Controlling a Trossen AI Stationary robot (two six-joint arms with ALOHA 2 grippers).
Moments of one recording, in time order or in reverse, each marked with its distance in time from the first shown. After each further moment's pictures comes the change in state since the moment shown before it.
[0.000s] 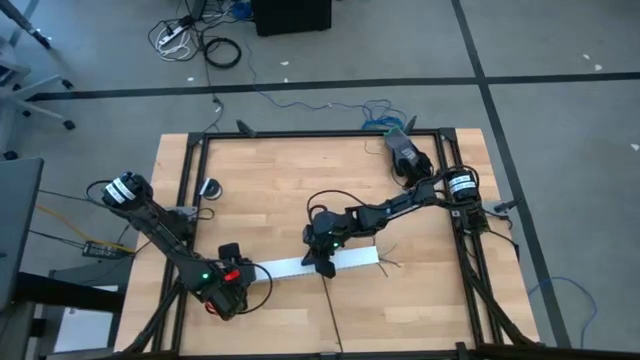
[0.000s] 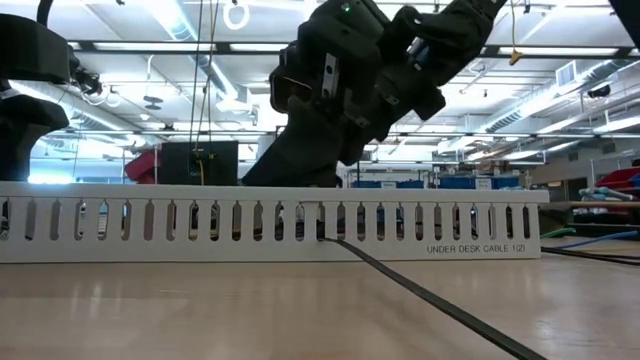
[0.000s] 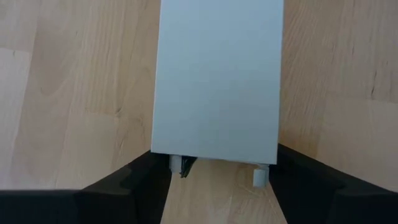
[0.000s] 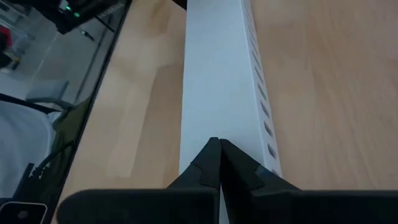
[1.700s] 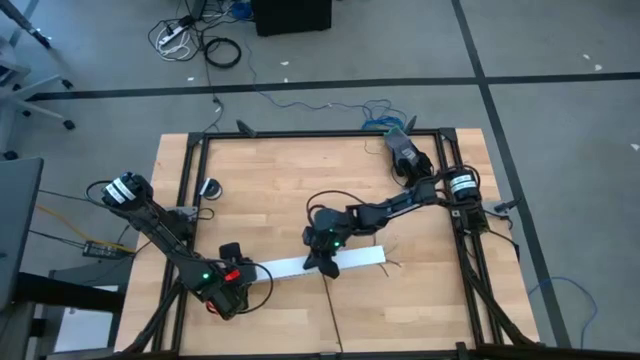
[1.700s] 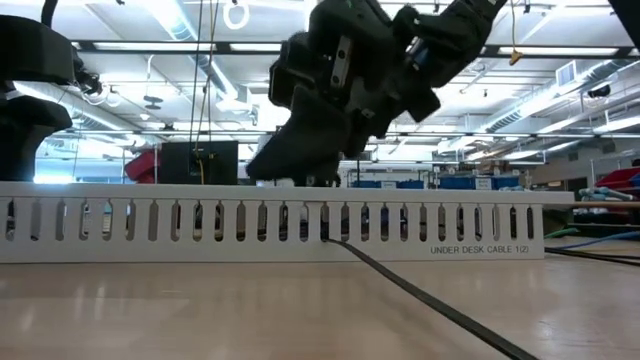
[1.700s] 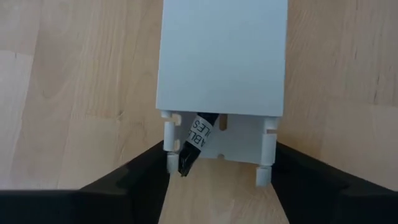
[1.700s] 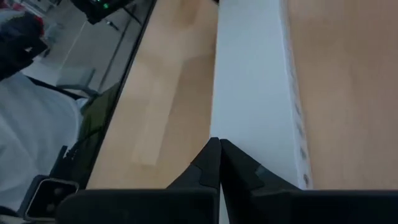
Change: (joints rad) left arm -0.009 0.001 0.000 -0.011 0.016 -0.012; right arm 0.001 -0.042 -0.006 0.063 -0.115 0.003
